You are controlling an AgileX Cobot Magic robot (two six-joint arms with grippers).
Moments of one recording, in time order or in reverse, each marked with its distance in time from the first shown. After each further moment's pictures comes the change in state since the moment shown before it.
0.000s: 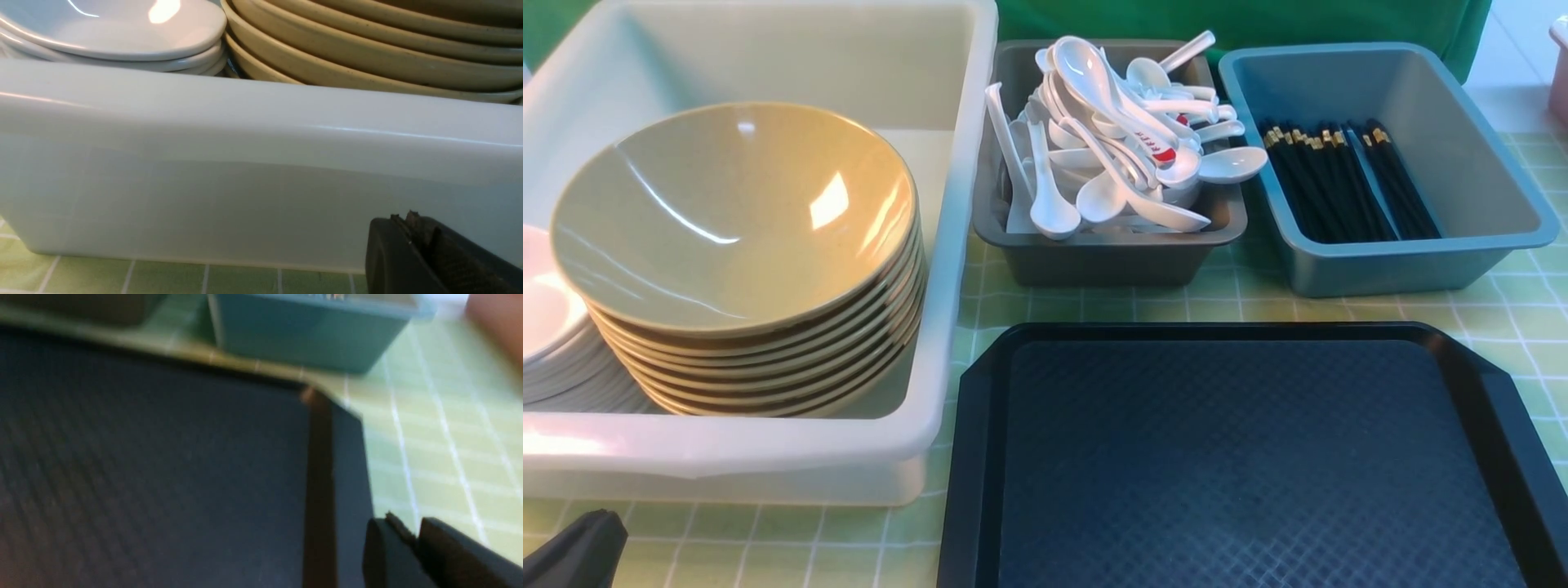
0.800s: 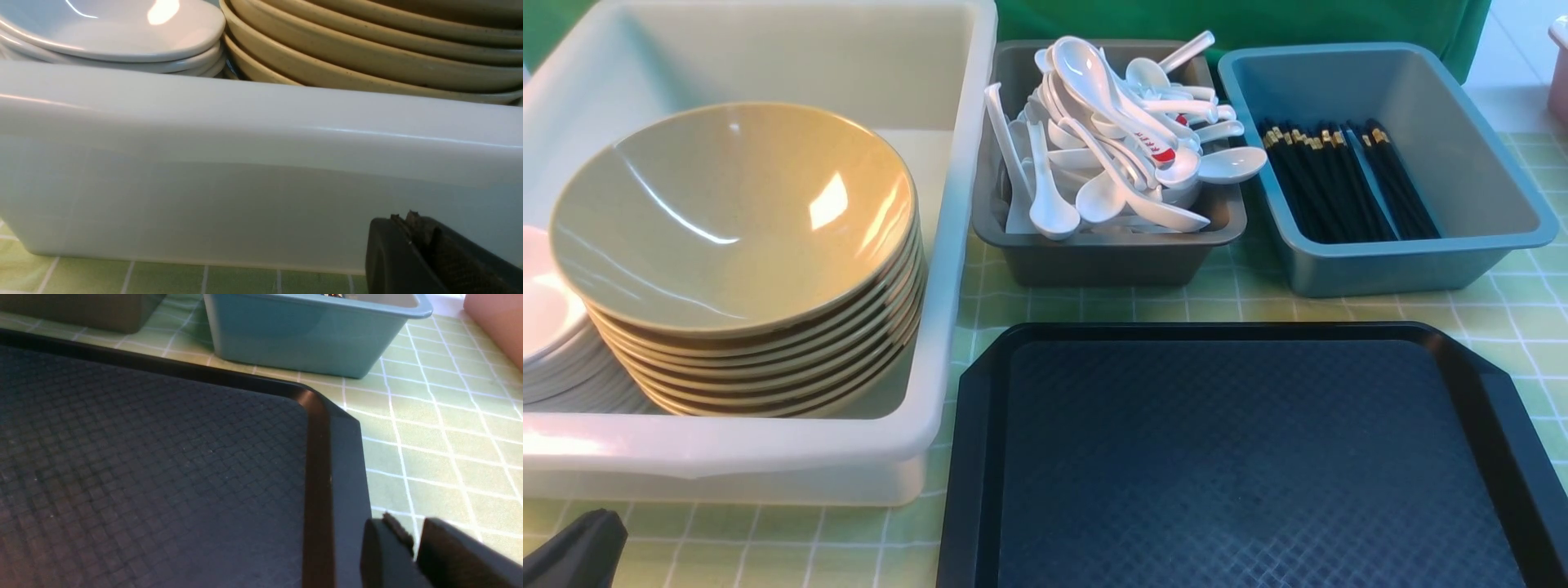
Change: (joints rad) right arm 0.000 0.000 0.010 -0.001 -0.040 0.011; left arm 0.000 0.000 0.001 0.000 -0.001 0.000
